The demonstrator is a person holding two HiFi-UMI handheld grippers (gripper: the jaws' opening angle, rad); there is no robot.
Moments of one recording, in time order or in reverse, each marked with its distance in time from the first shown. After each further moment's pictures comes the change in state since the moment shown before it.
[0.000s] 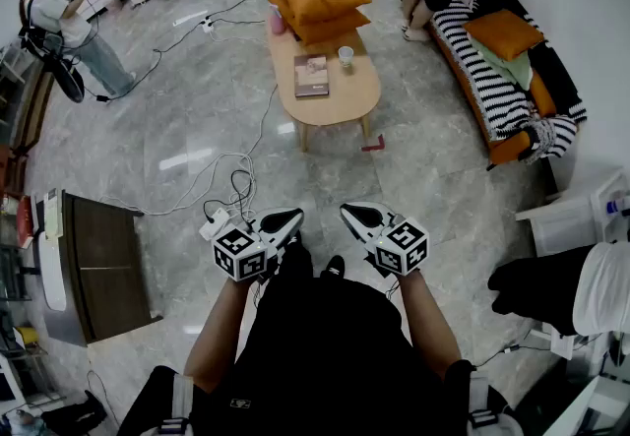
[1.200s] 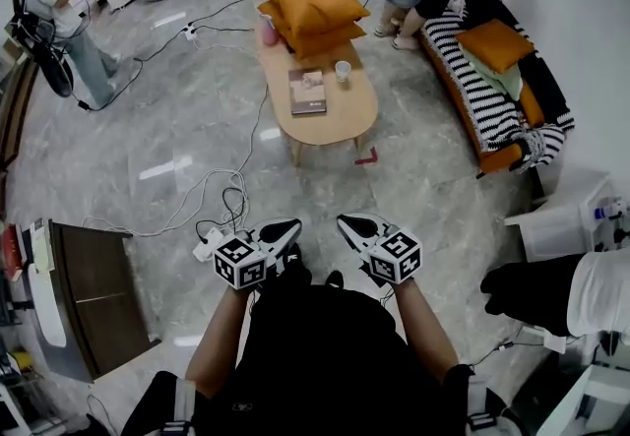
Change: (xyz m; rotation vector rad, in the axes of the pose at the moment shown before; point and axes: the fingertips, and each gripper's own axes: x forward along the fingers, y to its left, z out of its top) left arm -0.009 0.095 0.022 -0.060 0.010 -0.068; right arm 0.088 -0.024 0.022 0.036 0.075 -0.092
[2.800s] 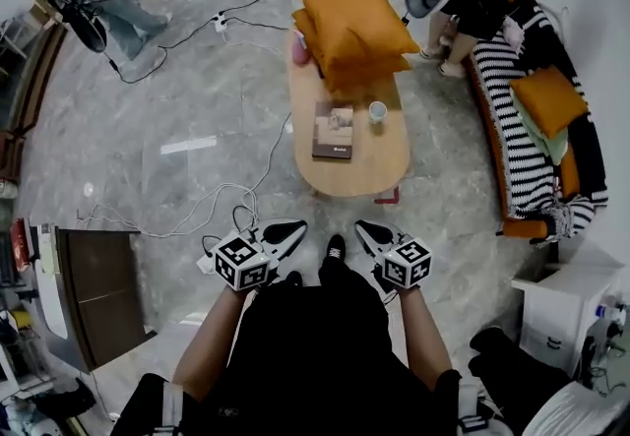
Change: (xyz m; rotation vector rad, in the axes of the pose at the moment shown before) left arm 0.117 0.170 0.138 -0.015 0.027 0.111; right arm 0.124 -0.227 0.079 0.134 0.056 0.072
